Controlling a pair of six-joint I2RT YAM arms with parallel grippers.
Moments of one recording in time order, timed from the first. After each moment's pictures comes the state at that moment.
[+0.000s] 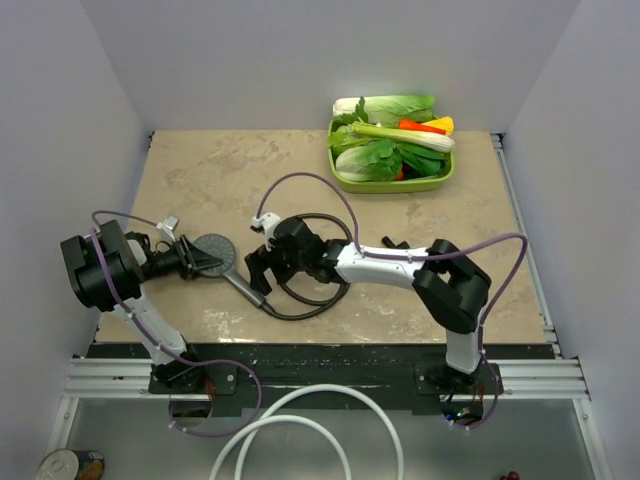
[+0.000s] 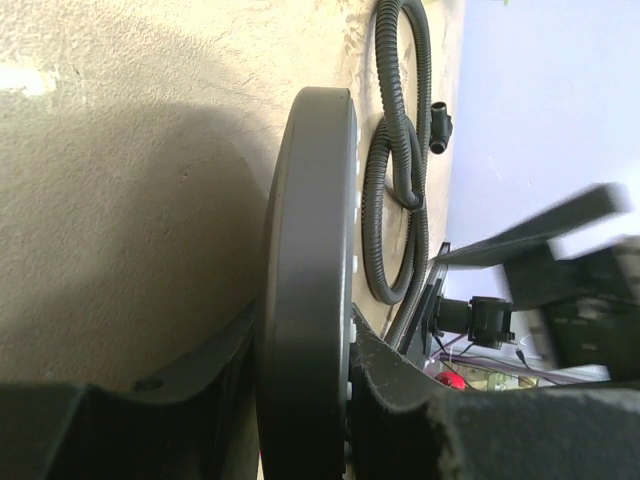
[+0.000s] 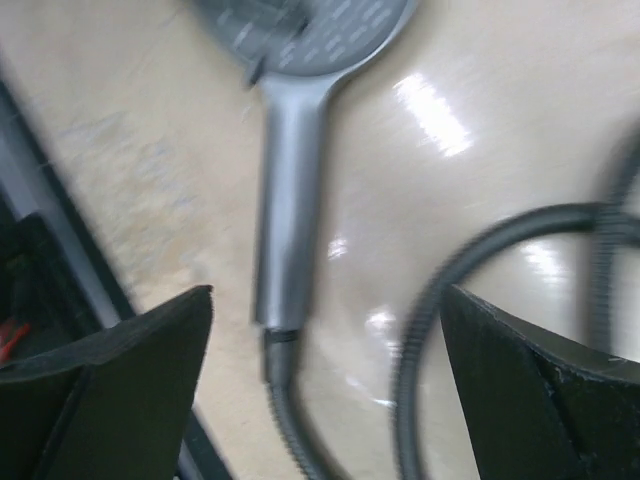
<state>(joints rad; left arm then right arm) 0.53 1.89 0.77 -0.30 1.23 0.09 1.01 1.92 1.25 0.04 -0.22 0.34</state>
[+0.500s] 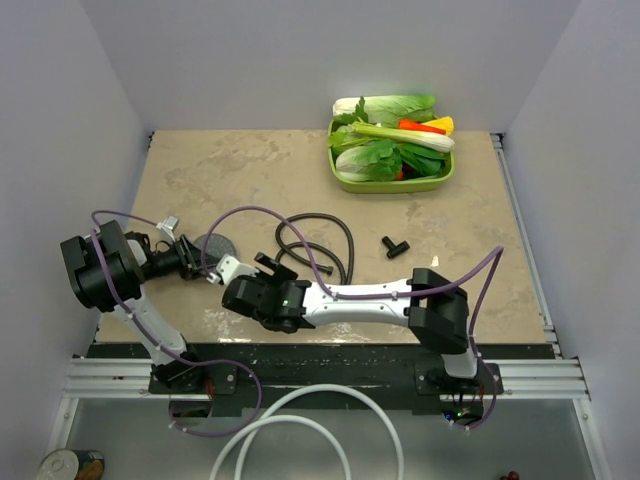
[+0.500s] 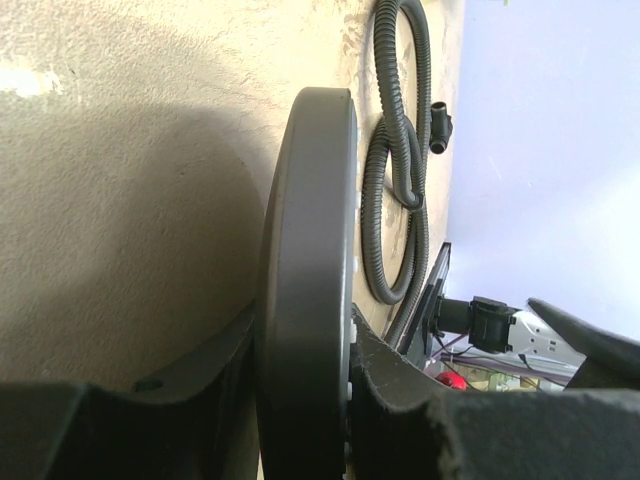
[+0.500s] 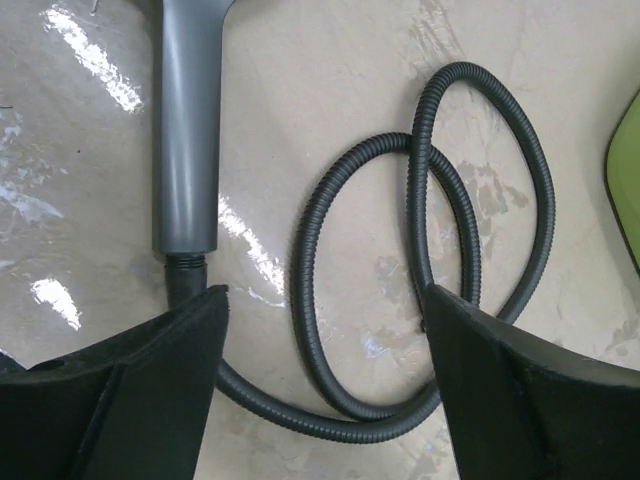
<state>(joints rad) 0.53 1.89 0.77 -0.30 1.23 0.09 1.37 1.96 1.52 -0.44 0.71 0.06</state>
